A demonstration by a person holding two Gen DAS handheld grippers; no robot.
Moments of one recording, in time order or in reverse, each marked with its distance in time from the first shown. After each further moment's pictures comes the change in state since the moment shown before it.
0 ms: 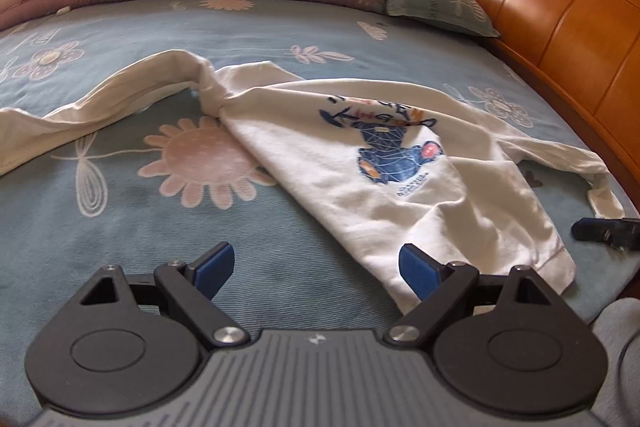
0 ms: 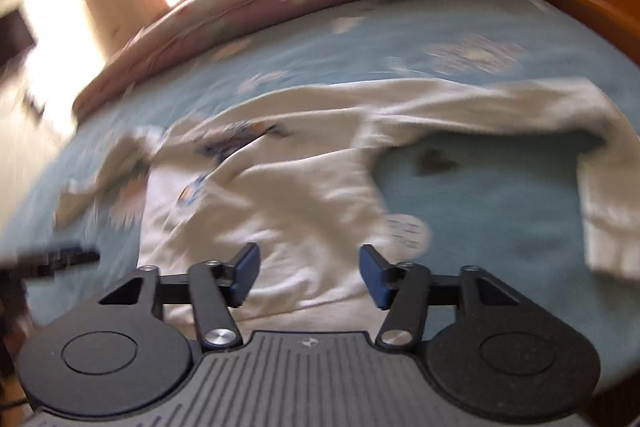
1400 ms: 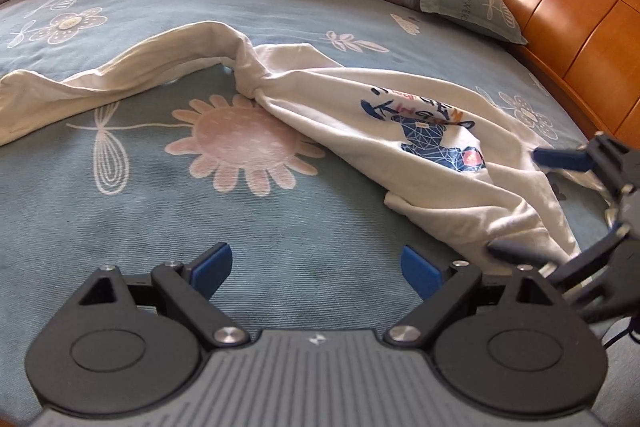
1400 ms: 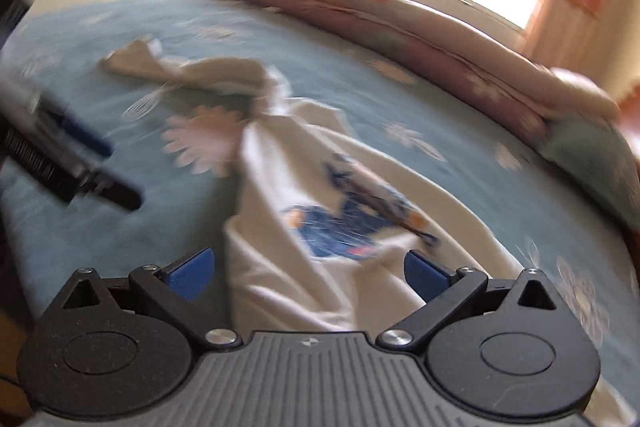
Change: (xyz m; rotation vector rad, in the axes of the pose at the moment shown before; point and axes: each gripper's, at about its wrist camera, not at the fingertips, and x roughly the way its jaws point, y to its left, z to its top) left arm 0.013 0.029 0.000 -0.078 0.039 0.013; right arm 0.087 0.133 0.019 -0.768 -0.043 -0.019
